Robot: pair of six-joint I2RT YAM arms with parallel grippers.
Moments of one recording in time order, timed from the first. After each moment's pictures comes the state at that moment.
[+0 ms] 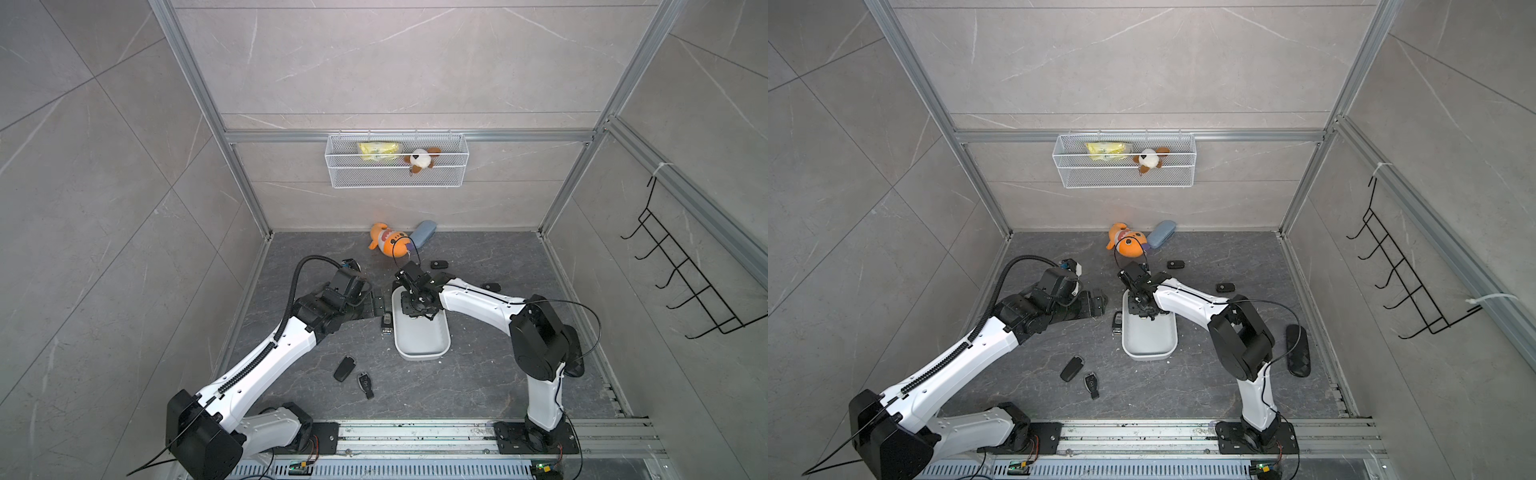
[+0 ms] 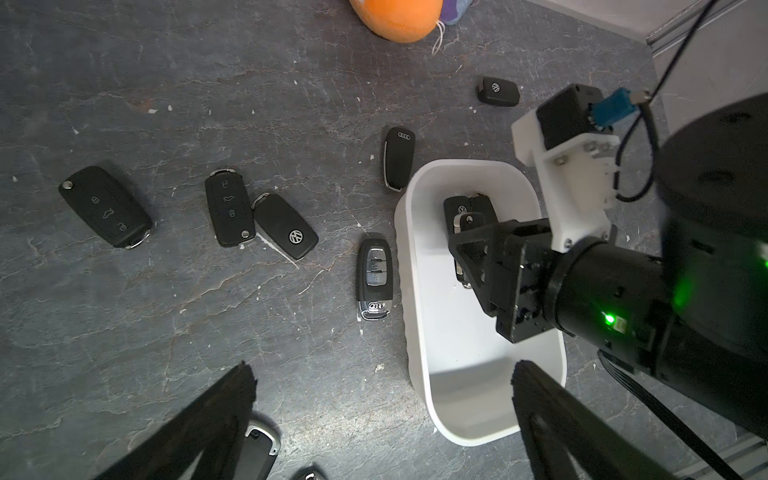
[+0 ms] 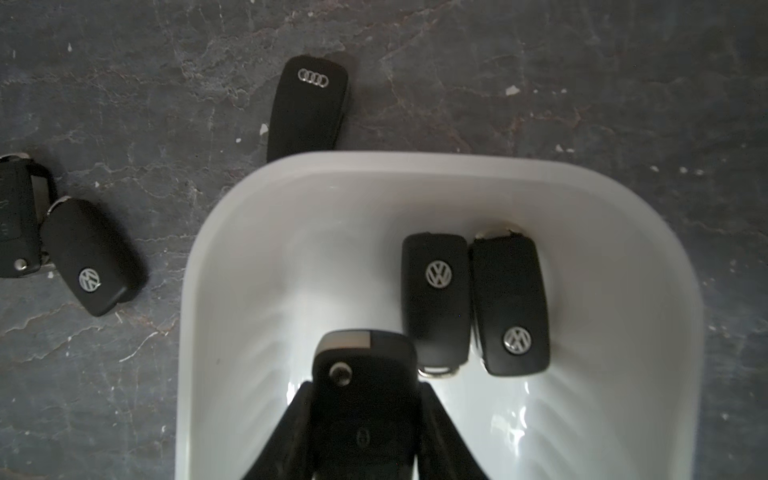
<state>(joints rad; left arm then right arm) -0.63 1.18 1.07 -0.73 -0.11 -0.62 0.76 2.02 1.55 -0.69 0.17 0.60</state>
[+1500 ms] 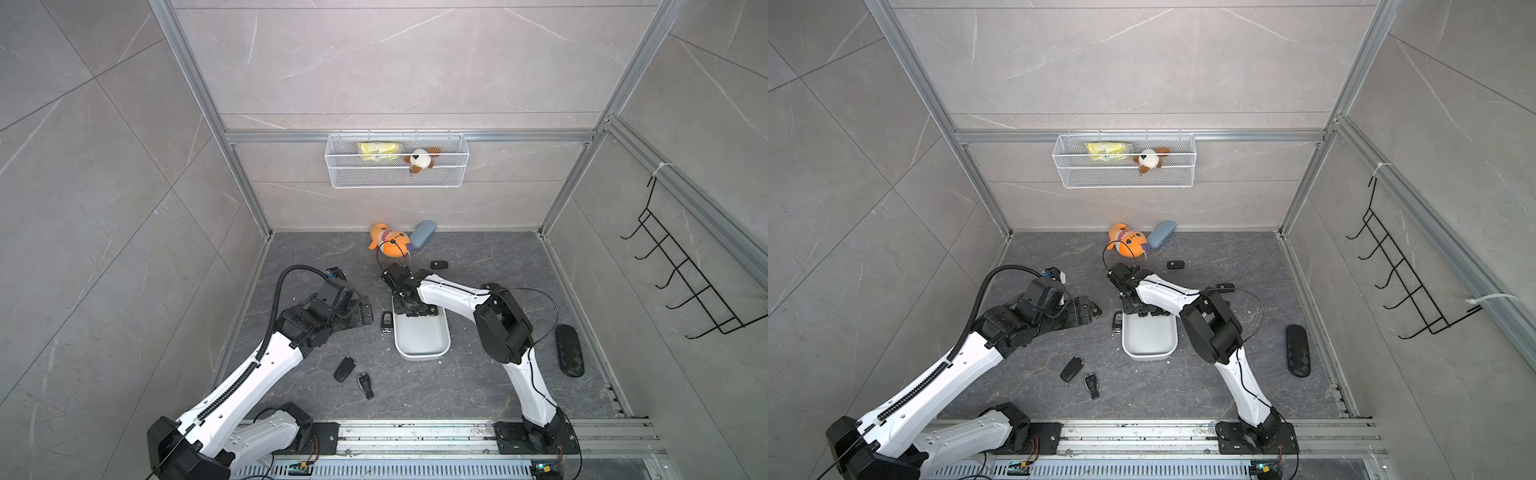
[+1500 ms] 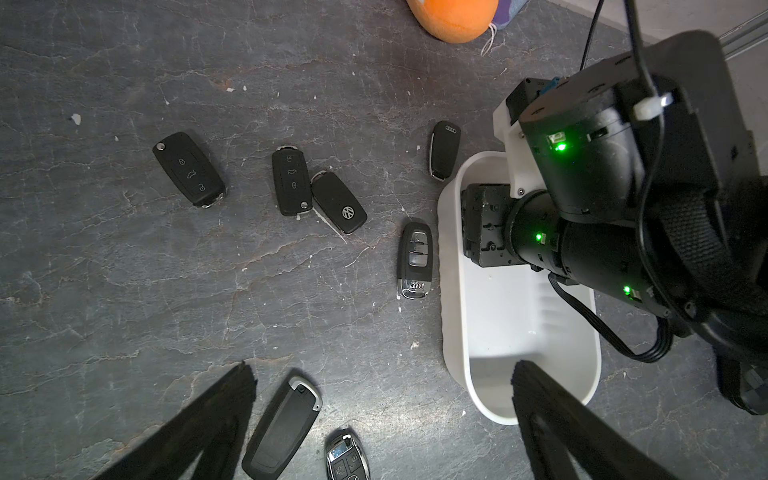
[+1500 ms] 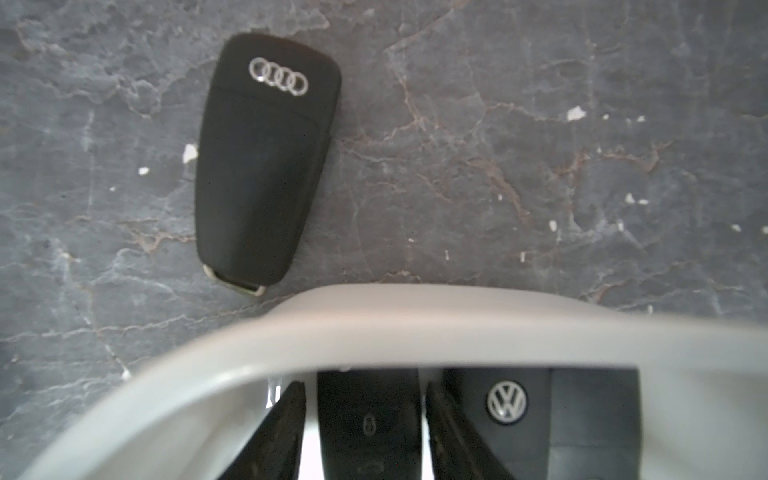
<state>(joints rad) -0.62 1.06 1.02 -0.82 -0.17 -0.66 0.77 2.24 1.77 -0.81 0.26 0.58</state>
